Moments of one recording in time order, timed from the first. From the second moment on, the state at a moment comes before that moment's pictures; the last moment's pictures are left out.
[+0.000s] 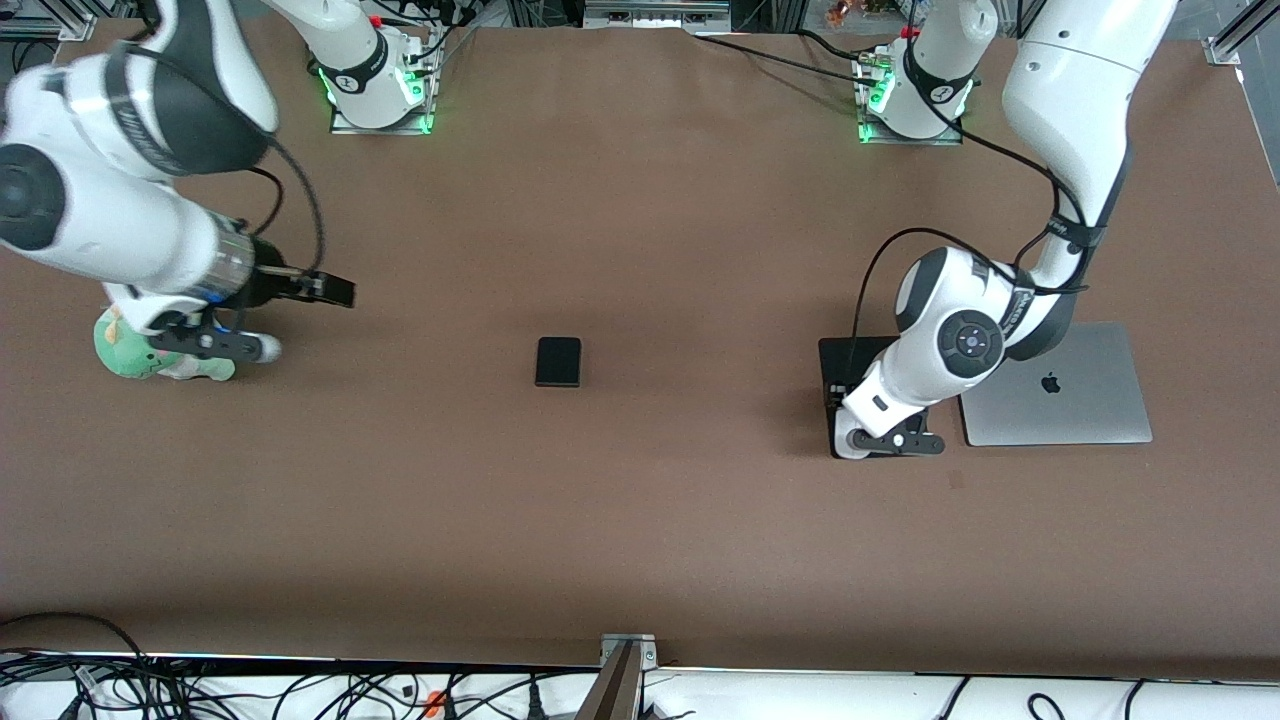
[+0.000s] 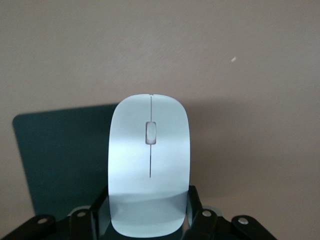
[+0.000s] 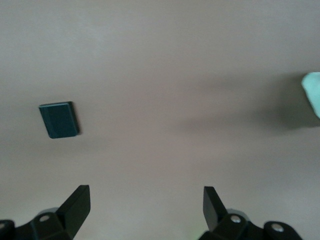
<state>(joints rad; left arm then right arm) -0.05 0.56 -0.23 -1.82 0.07 2.30 -0.25 0.22 0.23 0.00 -1.64 0.09 1.69 0.35</state>
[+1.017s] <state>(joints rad) 0.04 0.53 -0.24 -1.99 0.07 2.40 -0.25 0.54 0.59 0.01 -1.75 0.10 2.39 0.52</state>
